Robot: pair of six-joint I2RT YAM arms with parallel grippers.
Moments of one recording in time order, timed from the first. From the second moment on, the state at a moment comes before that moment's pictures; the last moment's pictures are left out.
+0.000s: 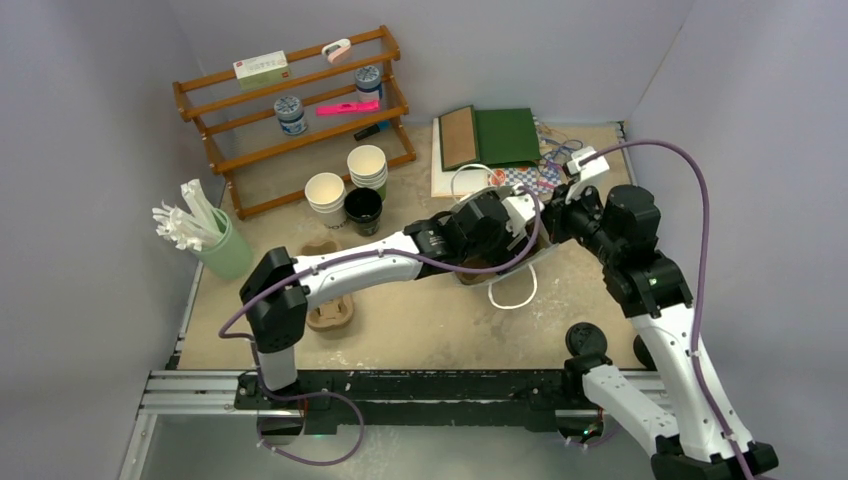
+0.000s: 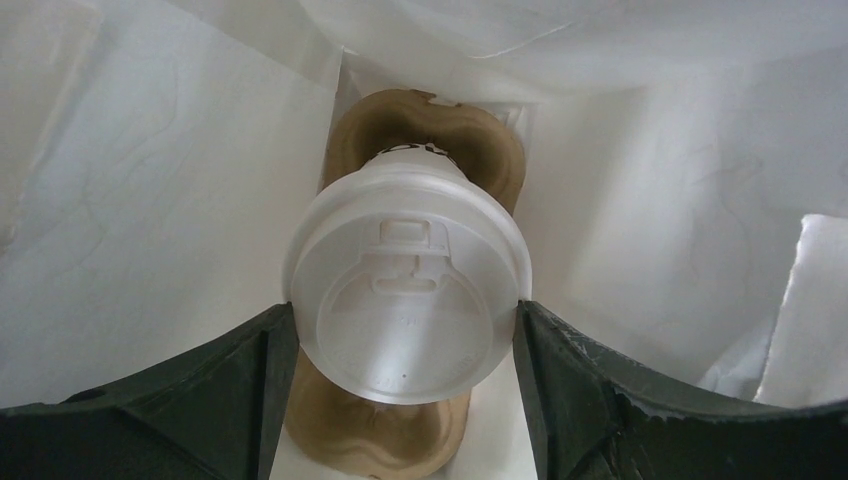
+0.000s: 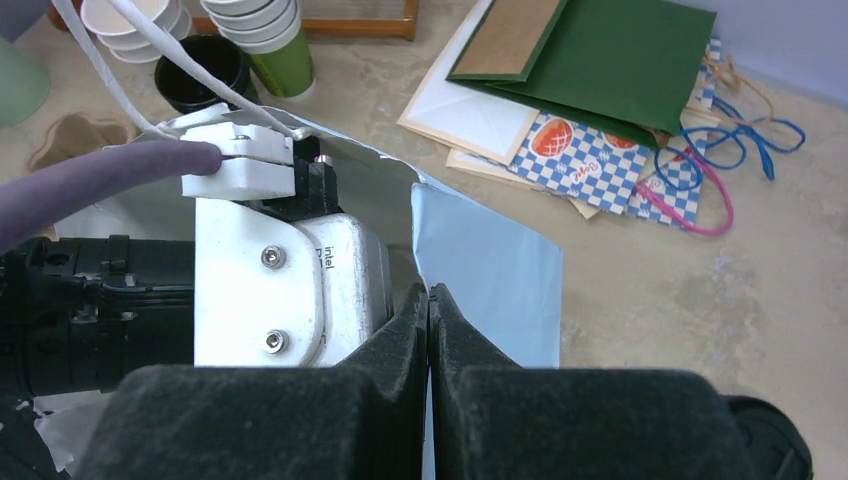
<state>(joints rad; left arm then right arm) -1.08 1.81 1.53 -0.24 -0.18 0.00 0.29 0.84 1.09 -0.58 -0.25 -0.03</state>
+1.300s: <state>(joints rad) -1.04 2.15 1.87 -0.29 0.10 0.02 0.32 0.80 0.95 -0.62 0.30 0.28</state>
